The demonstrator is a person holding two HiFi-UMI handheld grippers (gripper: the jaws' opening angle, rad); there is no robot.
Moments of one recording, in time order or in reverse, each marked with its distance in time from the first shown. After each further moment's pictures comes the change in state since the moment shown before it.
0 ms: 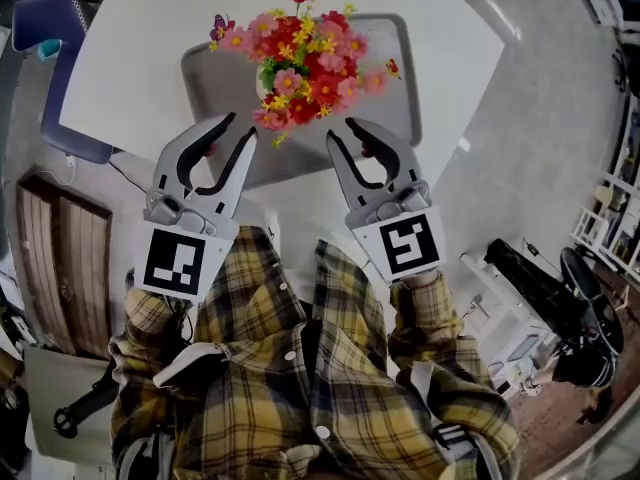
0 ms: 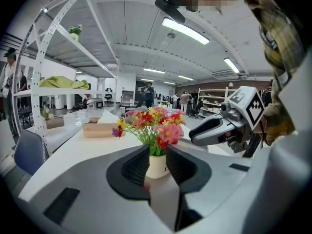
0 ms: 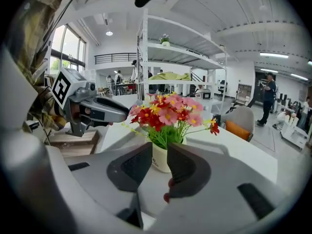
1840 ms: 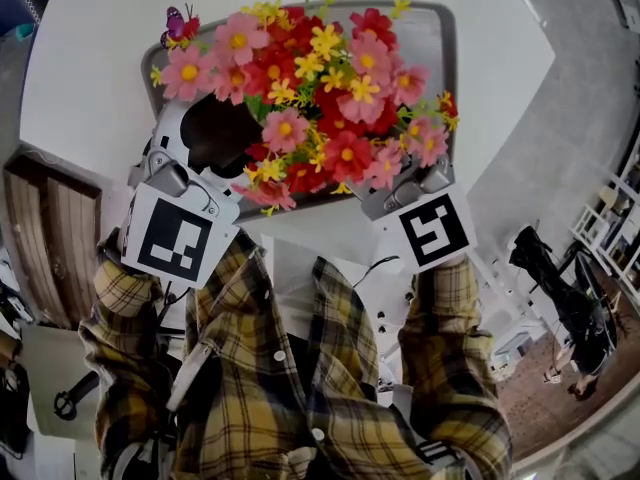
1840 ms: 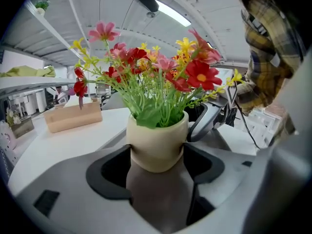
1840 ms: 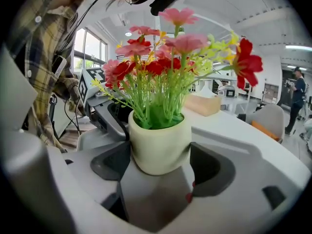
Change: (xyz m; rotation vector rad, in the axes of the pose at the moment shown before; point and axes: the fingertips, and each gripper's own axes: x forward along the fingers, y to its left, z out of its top) left arm 0.095 0.008 -0.071 0.217 0.157 -0.248; right arm 0.080 -0.026 -0.052 -0.083 0.014 0.241
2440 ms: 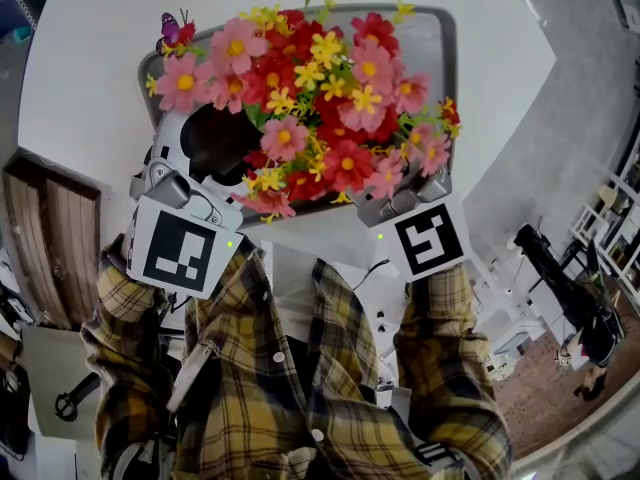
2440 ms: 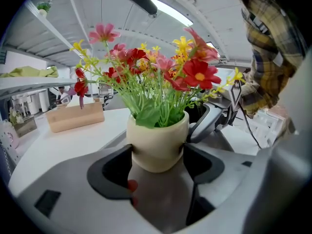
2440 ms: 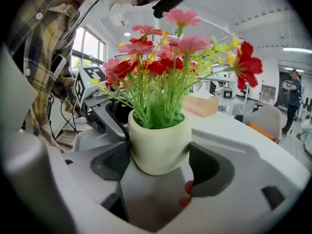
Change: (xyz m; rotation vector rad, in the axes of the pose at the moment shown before) left arm 0.000 -0.001 0.002 -0.009 0.004 0.027; right arm -0.001 -0.001 0.000 0.005 0.000 -0.035
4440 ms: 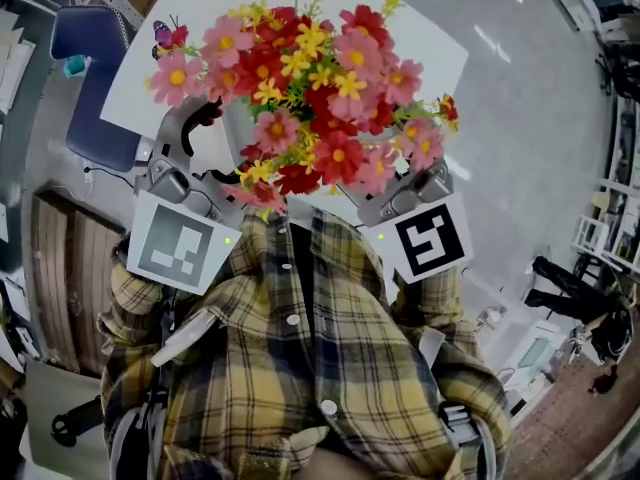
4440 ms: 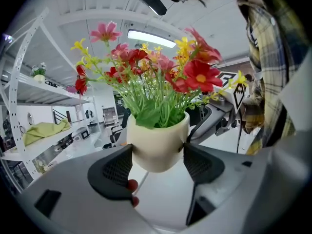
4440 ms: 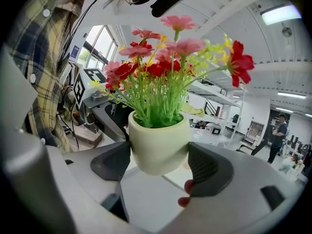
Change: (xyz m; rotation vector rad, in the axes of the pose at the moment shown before) left arm -0.191 -0.062 0.185 0.179 -0.198 0.108; right arm -0.159 0.091 0.208 -0.204 -0.194 -0.164
